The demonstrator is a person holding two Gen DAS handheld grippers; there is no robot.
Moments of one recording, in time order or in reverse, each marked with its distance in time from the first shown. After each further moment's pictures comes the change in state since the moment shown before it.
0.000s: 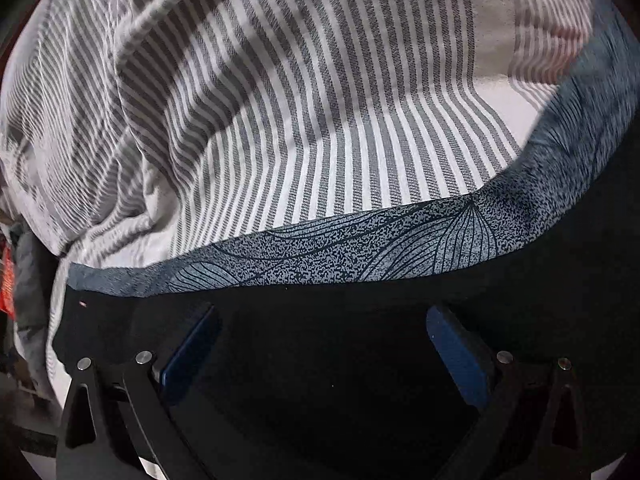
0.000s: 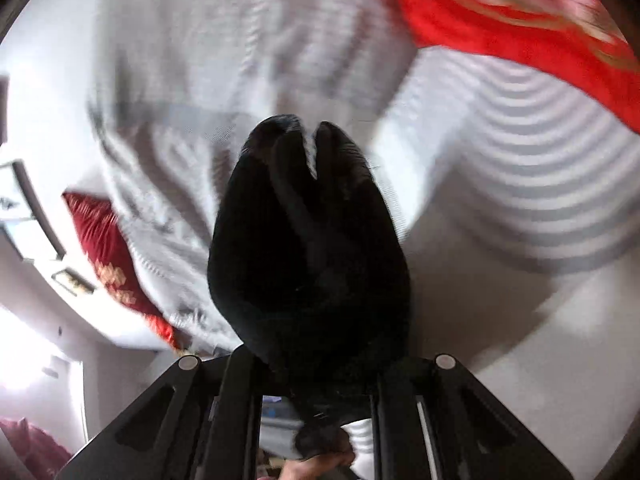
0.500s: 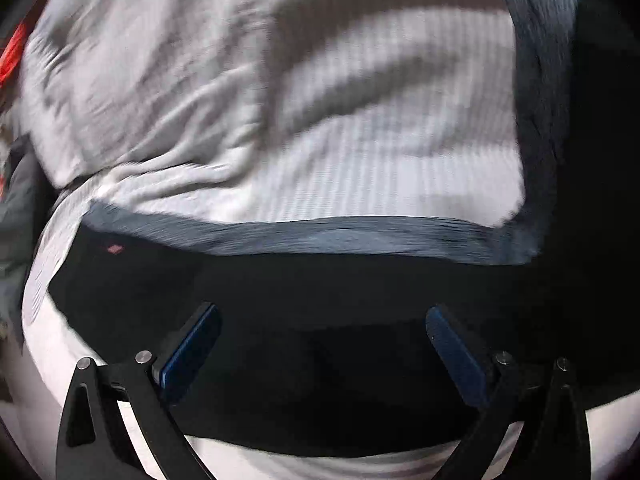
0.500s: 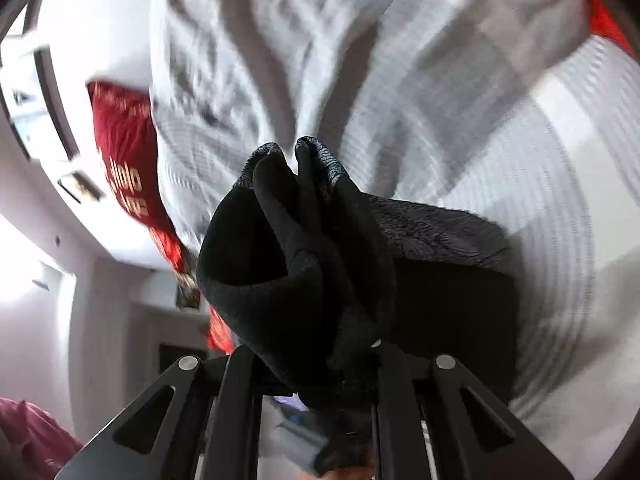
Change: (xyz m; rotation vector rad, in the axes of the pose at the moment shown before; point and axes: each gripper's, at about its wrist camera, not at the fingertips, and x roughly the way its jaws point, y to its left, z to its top) left arm -0.028 0.152 -0.033 -0.247 0.011 -0.077; right arm 0.119 0.115 -0.065 -0.225 0.216 0.002
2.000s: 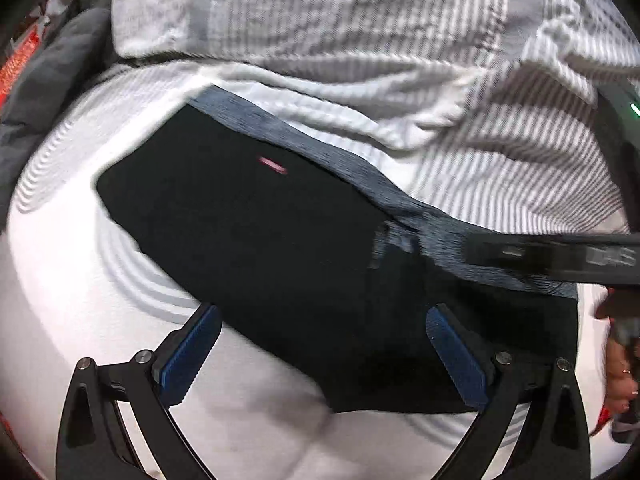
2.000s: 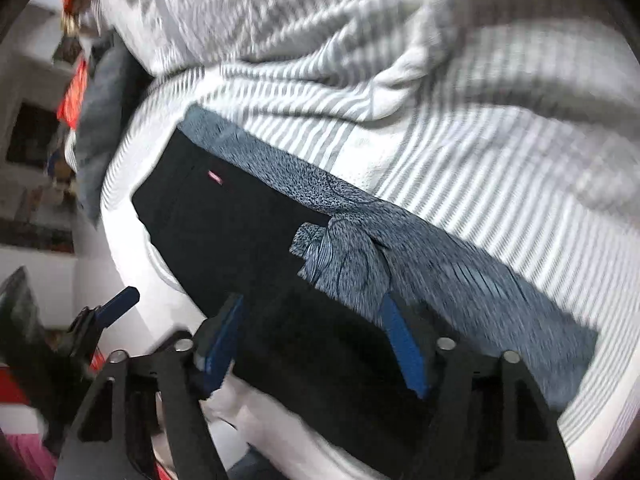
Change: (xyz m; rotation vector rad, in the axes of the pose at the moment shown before) left arm 0.016 0.180 -0.035 -0.362 0.118 -0.119; right arm 0.301 0.054 -0.052 -0.572 0.702 -0.589
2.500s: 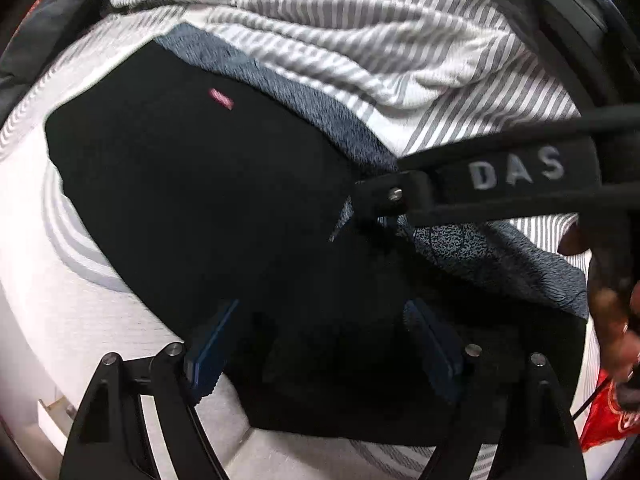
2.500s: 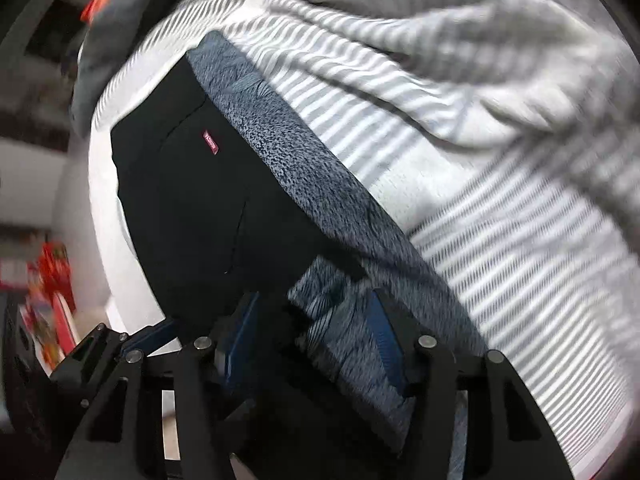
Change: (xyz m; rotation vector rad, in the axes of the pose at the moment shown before) left arm 0.057 -0.027 -0.011 -0.109 0.086 -0.025; right arm 0.069 0.030 0.046 -0.310 0.215 -0.056
